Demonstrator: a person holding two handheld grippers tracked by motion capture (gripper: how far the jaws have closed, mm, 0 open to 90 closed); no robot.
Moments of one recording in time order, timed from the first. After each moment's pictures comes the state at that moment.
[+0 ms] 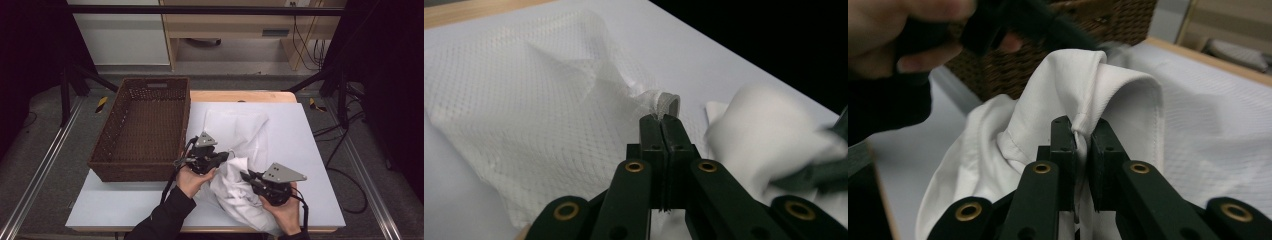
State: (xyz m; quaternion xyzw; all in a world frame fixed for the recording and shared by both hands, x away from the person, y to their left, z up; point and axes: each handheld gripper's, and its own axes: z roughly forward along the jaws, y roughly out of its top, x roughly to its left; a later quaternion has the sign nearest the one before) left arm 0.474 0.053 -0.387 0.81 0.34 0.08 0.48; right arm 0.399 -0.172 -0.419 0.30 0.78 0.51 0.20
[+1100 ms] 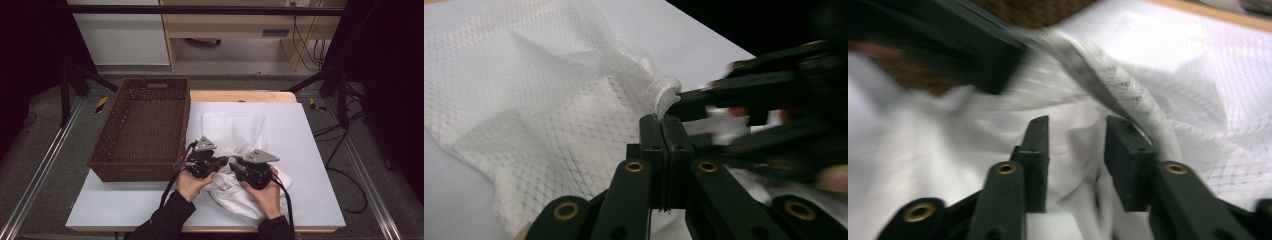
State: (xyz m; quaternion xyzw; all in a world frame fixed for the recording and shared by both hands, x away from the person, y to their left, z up) left arm 0.474 0.059 -0.409 0.81 0.35 0.07 0.47; right arm 0.451 -0.147 -0.444 0.38 0.78 0.45 0.20
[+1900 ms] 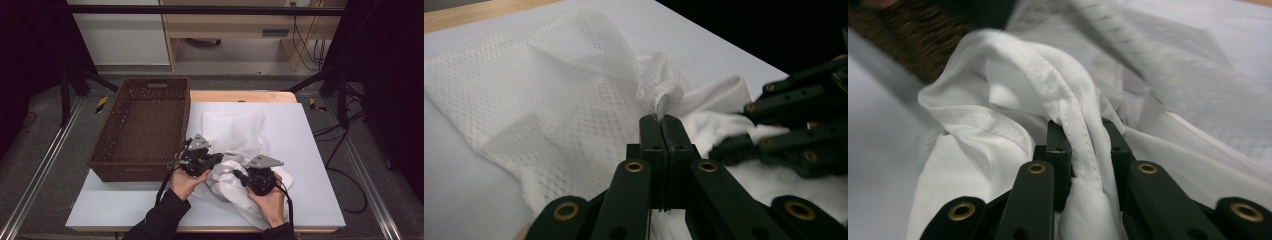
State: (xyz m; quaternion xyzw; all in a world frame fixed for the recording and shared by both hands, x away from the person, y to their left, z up) left arm 0.470 0.070 -0.394 0.81 0.33 0.09 0.48; right arm 0.436 -0.149 -0.438 0.41 0.78 0.43 0.18
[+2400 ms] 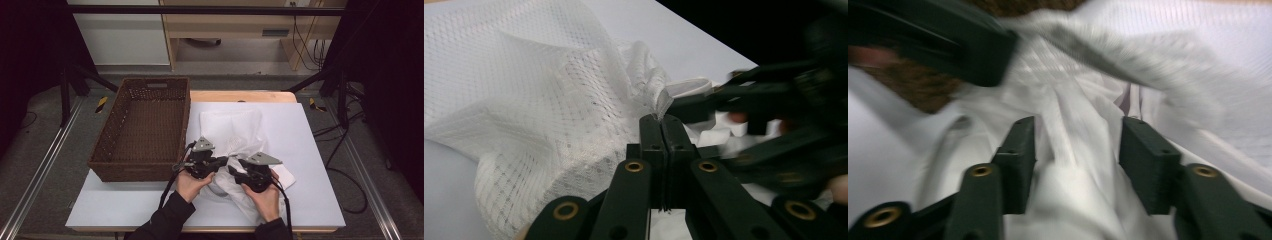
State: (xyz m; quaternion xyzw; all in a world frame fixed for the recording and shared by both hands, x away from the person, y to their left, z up) left arm 0.472 0.062 -0.412 0.80 0.34 0.06 0.48; right arm 0.445 -0.149 -0.451 0.42 0.76 0.47 0.18
